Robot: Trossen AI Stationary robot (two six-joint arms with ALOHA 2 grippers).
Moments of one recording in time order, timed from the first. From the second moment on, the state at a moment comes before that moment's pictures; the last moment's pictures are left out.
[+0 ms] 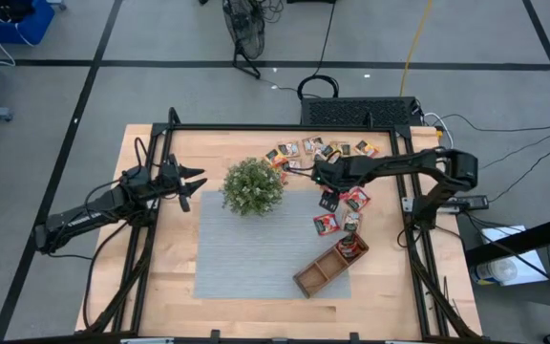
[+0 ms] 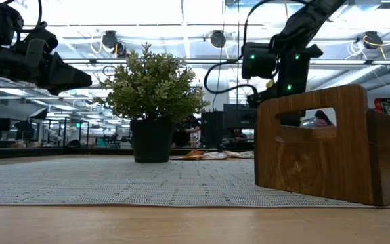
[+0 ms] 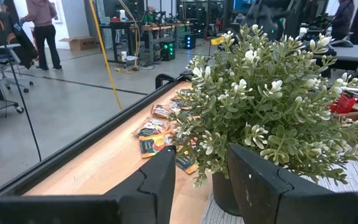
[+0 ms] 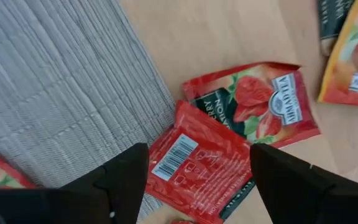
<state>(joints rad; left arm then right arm) 0.43 0.07 0.04 -0.05 0.08 0.00 -0.27 1.64 0.92 -0.66 0.18 0.20</state>
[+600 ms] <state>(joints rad) 0.43 0.07 0.04 -0.05 0.08 0.00 -0.31 1.68 0.92 -0.72 0.13 0.35</state>
